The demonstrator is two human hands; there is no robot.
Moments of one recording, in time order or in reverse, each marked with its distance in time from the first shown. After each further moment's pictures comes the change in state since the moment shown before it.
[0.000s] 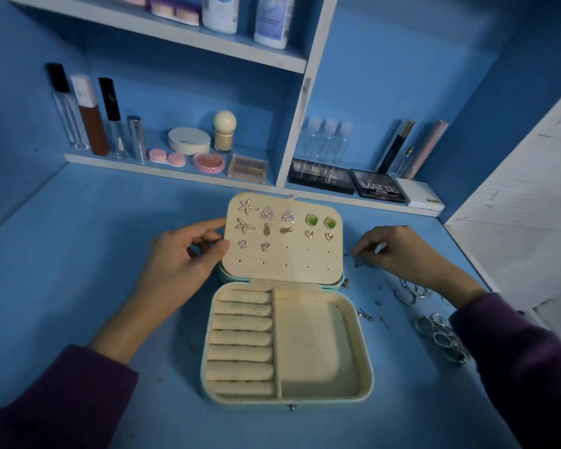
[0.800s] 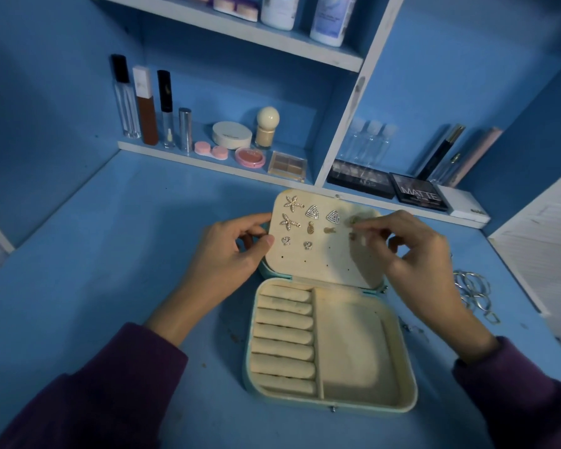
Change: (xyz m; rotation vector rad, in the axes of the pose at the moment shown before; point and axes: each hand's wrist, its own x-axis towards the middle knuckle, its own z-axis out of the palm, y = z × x) left_hand -0.002 0.007 -0.001 -0.026 -0.003 -0.050; right_hand -0.007 -0.090 0.030 0.323 0.529 -0.150
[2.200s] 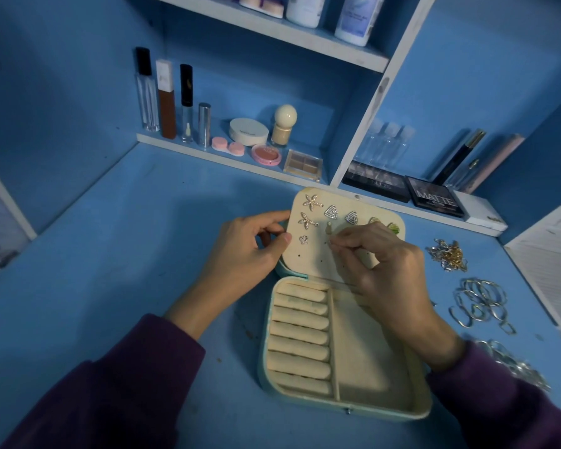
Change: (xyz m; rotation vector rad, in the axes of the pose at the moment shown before) left_hand 0.001 -0.003 0.001 0.017 0.025 0.005; right_hand -0.007 -0.014 0.040 -0.023 0.024 -0.242
